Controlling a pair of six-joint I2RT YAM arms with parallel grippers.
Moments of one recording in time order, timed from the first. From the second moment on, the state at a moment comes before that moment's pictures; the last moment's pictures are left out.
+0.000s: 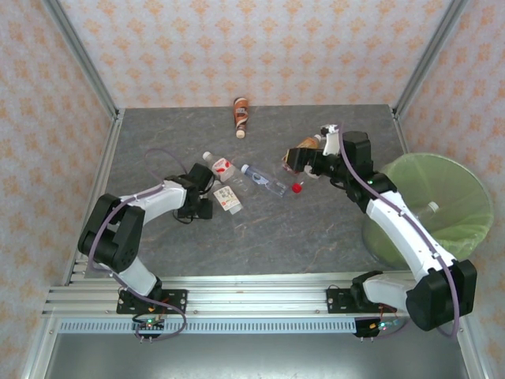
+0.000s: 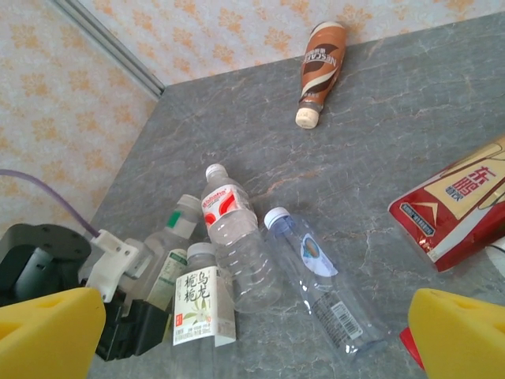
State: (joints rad) left arm -0.35 1.61 0.89 -0.65 -0.13 -0.42; right arm 0.32 1.18 1.00 -0.28 -0.36 0.42
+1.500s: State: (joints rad) left arm -0.55 1.22 0.78 -0.08 0.52 -0.53; right arm 0.44 1.32 0.95 0.10 -0.57 0.87
